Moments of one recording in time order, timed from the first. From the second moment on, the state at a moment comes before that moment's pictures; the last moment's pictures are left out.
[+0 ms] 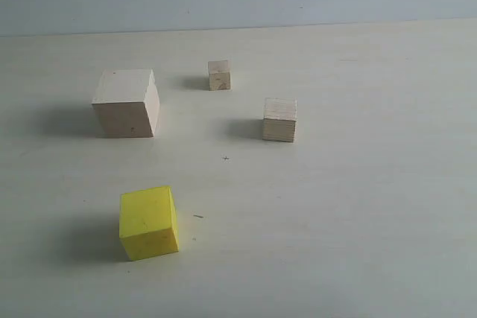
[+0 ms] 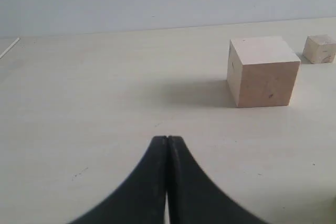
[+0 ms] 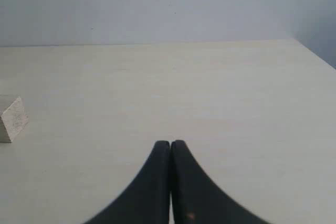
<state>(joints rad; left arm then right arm) 0.05 0.01 0.00 -0.20 0.37 0.28 -0.04 0.00 -0.01 -0.03 0.34 0.00</state>
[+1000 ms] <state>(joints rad) 0.05 0.01 -0.13 -0.36 -0.03 0.27 -0.04 0.00 -0.01 -0.03 0.34 0.00</state>
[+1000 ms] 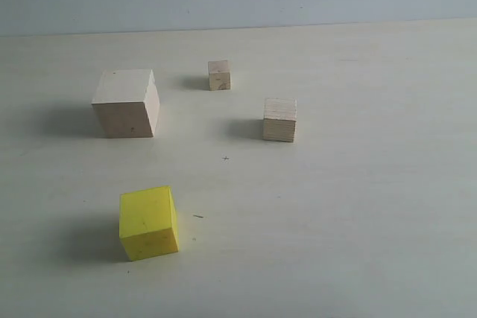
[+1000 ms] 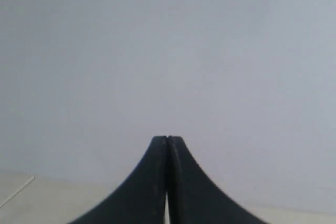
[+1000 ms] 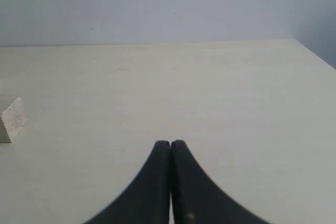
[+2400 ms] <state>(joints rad) -0.30 1.25 -0.95 -0.33 0.31 0.44 -0.04 0.00 -0.01 -0.03 0.34 0.00</state>
